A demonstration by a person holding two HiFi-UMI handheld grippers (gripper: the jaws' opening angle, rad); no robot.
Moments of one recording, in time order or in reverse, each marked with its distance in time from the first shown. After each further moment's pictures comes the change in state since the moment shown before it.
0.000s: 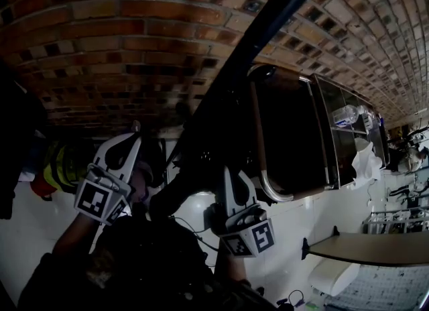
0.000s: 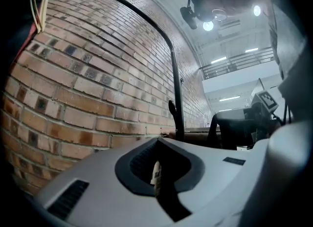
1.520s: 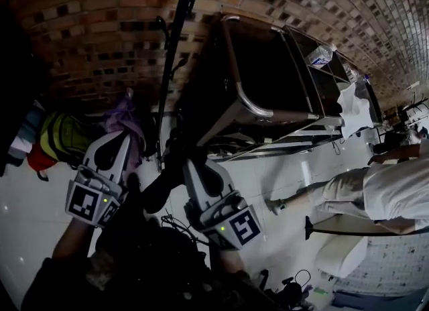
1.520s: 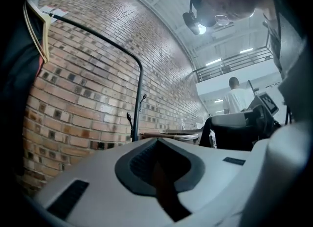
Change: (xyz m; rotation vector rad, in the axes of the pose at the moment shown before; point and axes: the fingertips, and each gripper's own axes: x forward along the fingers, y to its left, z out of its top) left arm -0.176 -0.193 -0.003 0.020 -0.019 0.001; right arm -0.221 0.128 -0.005 -0.005 0.060 0.200
